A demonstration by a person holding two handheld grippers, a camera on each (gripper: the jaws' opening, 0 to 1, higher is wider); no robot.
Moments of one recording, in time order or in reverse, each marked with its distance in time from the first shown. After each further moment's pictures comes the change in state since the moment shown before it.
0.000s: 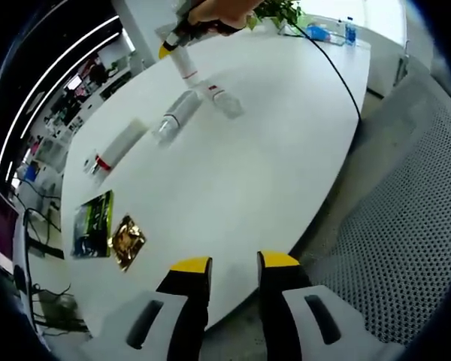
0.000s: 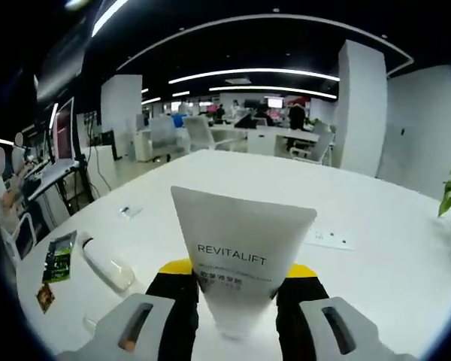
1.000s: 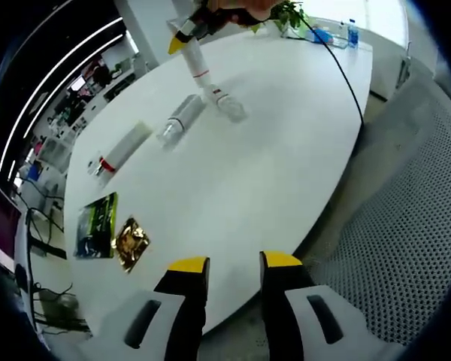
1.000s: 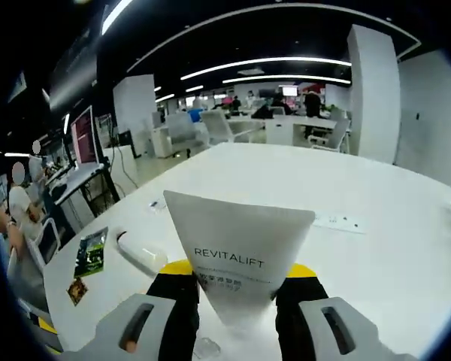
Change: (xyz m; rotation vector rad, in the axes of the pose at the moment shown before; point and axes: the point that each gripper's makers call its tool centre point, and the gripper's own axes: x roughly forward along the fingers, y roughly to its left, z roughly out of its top) left arm -0.002 0.002 0.004 -0.003 -0.018 0.017; right arm -0.036 0.016 -0.008 0.053 0.062 0.125
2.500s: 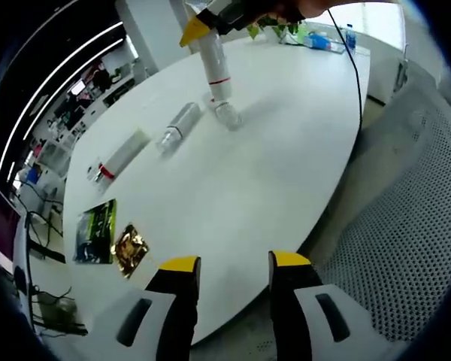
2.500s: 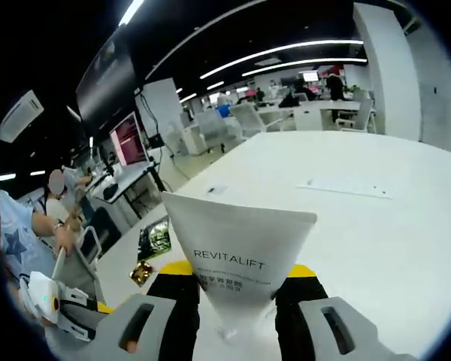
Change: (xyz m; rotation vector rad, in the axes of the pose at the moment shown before) left arm -0.001 -0.002 0.007 -0.002 -0.035 -0.005; right arm -0.078 0.067 -0.029 0.079 0.057 0.218
